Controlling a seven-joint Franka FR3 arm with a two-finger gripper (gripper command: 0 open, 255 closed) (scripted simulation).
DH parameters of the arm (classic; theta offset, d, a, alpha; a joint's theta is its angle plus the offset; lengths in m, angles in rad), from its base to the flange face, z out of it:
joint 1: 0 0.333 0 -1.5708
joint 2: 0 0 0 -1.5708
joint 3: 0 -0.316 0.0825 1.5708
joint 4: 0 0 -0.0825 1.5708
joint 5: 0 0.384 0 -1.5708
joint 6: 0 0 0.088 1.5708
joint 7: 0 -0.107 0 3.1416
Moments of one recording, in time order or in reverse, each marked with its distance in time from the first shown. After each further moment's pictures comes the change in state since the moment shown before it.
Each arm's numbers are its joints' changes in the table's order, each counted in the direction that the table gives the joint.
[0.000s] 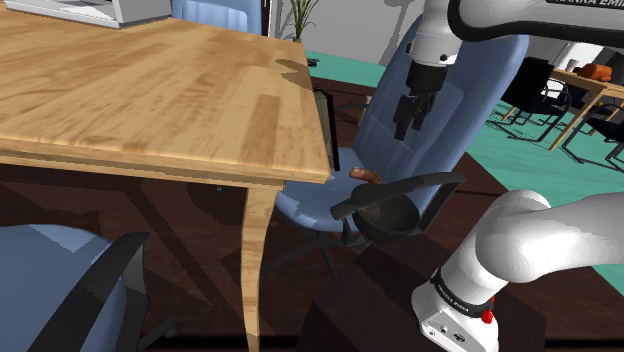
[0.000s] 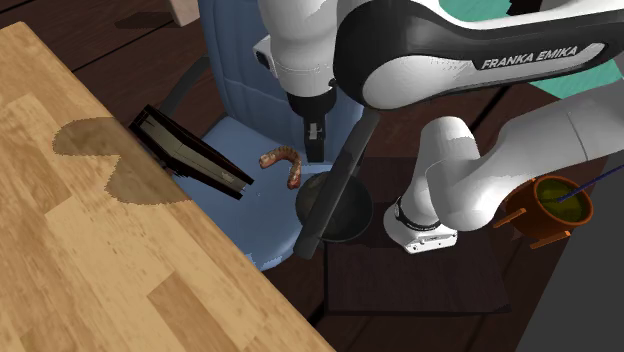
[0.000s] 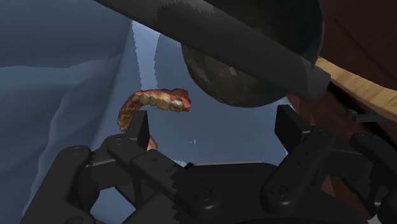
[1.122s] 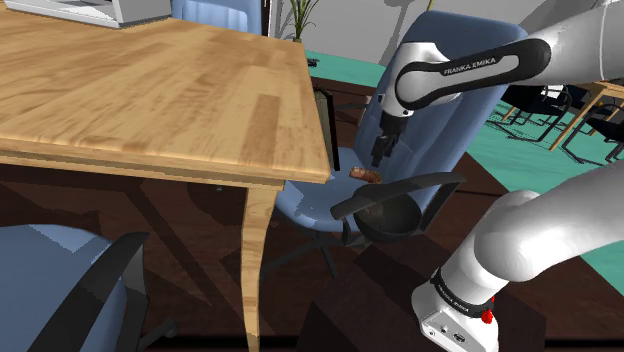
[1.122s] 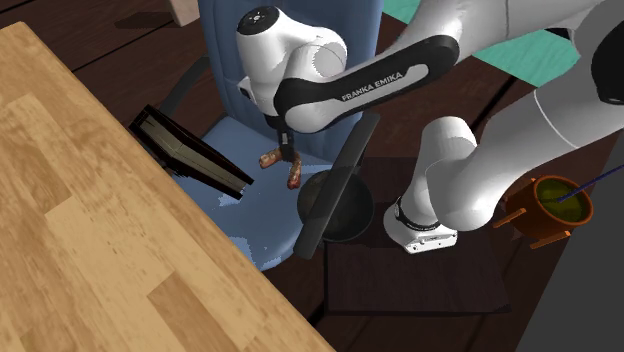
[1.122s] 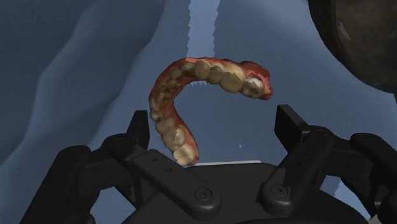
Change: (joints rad) arm -0.030 0.319 0.232 0.168 -0.108 -0.524 0.279
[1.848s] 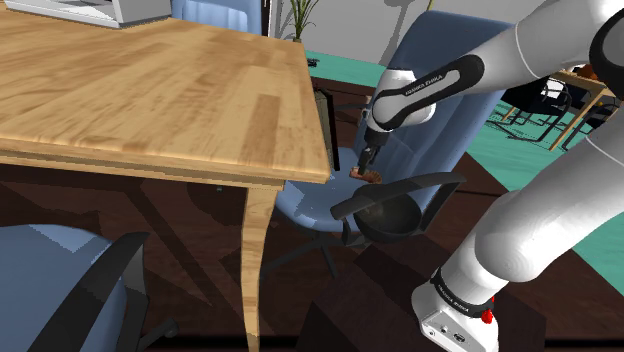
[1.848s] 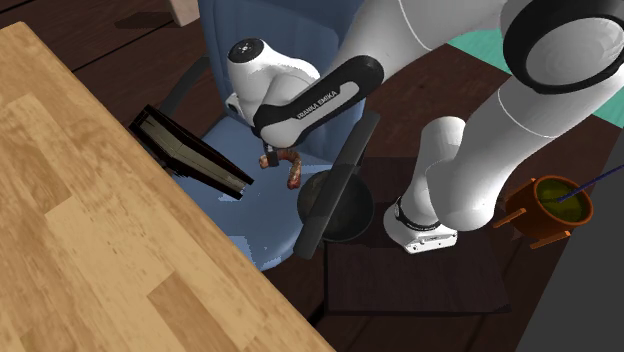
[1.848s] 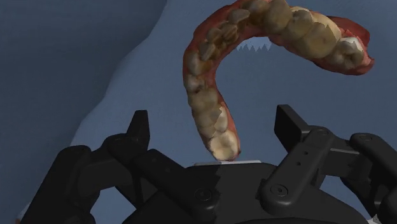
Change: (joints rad) arm 0.018 0.285 0.072 -0.038 0.050 -0.298 0.168
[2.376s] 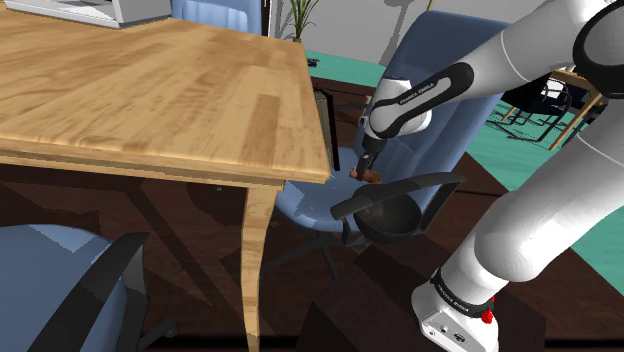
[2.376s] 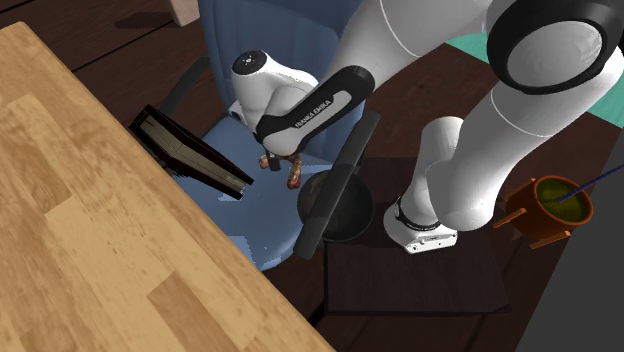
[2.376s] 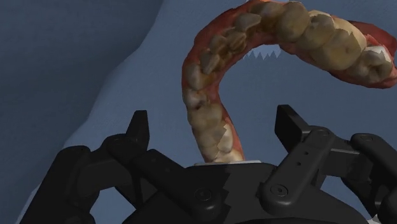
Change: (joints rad) arm -0.007 0.050 -0.003 0.026 0.010 -0.075 0.009
